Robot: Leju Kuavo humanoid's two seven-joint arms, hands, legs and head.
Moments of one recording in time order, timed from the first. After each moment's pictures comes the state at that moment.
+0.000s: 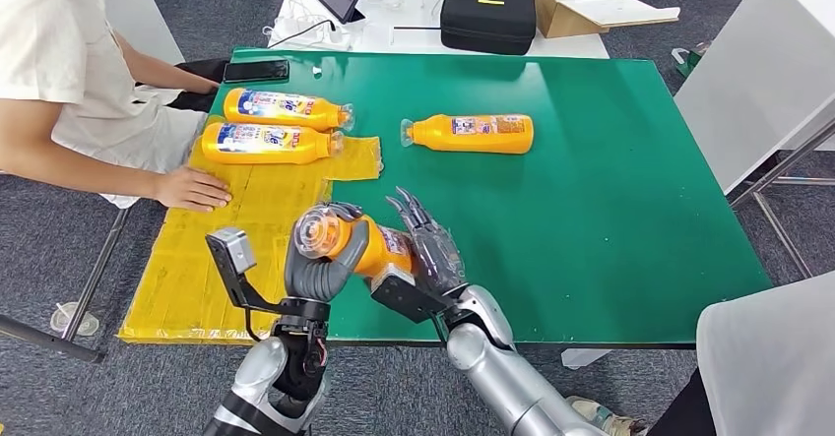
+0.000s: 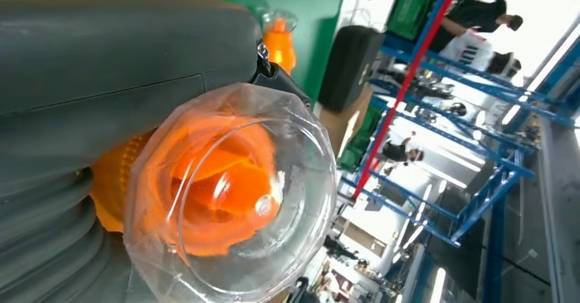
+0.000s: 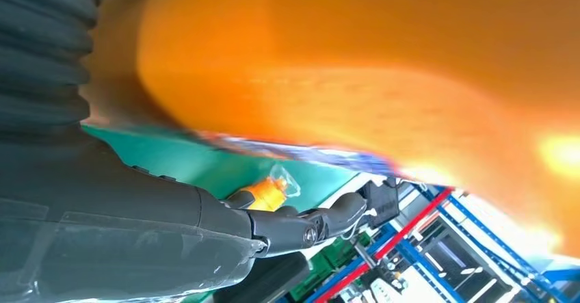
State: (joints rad) left arm -0.19 -0.25 -0.53 -1.23 0.39 0.11 -0.59; right arm -0.37 0.14 0.58 -0.92 0.49 -0.43 -0.41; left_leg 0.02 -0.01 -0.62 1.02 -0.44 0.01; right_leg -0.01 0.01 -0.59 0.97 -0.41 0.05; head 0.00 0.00
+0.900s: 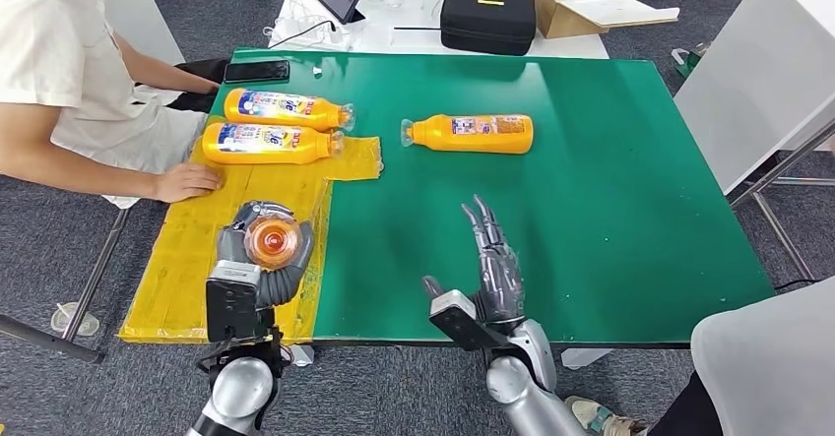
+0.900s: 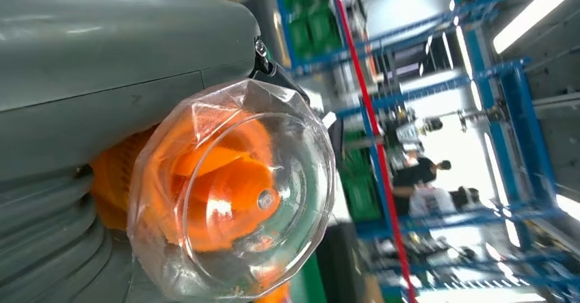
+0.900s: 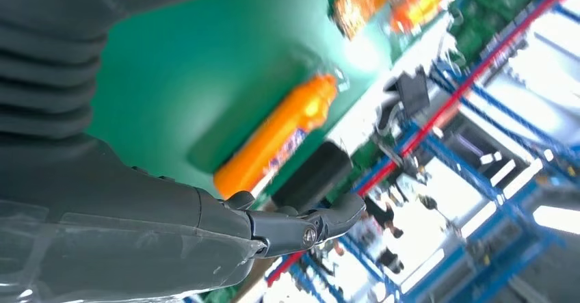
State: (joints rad) left arm -0.12 -0.17 -0.48 -1.35 -0.36 0.54 -0.54; right arm -0.14 0.09 0.38 -1.18 0.58 -0.59 -0.50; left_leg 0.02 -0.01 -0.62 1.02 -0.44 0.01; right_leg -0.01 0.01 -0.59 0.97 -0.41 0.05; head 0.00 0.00
